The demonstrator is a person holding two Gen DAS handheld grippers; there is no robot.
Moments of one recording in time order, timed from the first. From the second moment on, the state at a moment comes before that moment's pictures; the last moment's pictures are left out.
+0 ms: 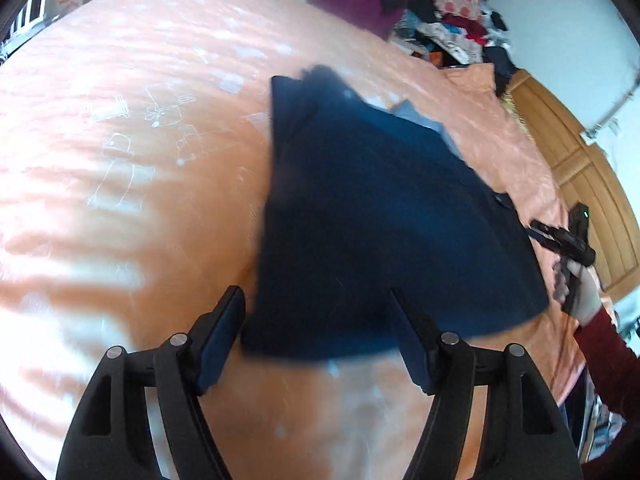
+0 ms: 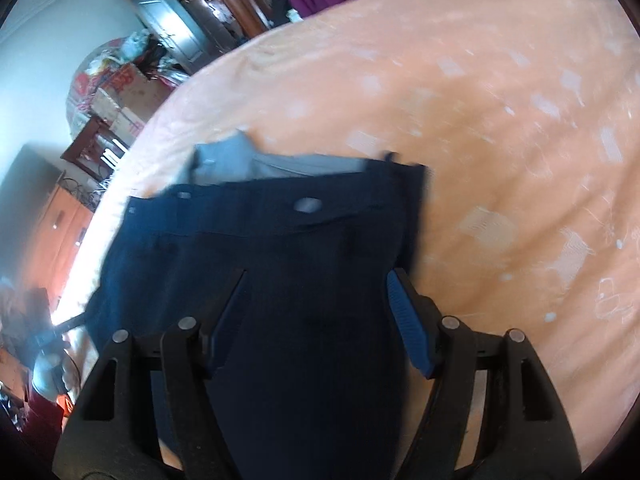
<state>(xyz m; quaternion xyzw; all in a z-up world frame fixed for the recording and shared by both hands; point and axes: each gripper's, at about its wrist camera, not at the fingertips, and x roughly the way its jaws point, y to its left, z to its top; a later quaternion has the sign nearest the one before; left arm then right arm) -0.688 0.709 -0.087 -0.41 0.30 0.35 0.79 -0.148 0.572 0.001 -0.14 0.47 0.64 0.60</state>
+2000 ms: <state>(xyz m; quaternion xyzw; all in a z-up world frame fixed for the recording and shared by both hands) -0.738 0.667 -0.098 -0.53 0.10 0.26 0.80 -0.419 0.618 -0.048 -0.28 0.43 0.76 0.41</state>
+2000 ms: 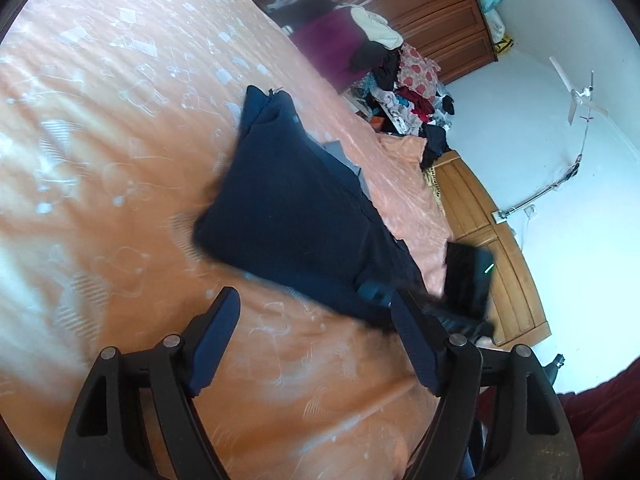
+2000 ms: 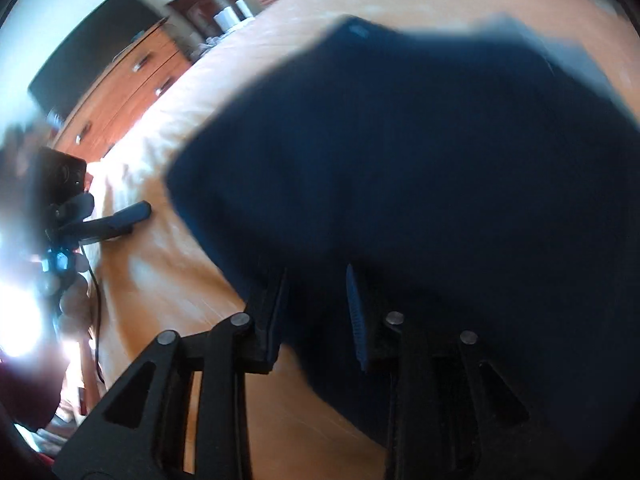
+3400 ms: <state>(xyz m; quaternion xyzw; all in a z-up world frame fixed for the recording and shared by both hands) -0.671 0.703 -0.116 -0.53 0.05 0.49 0.69 -0.252 0.577 0.016 -0.16 0.42 0.70 0.56</state>
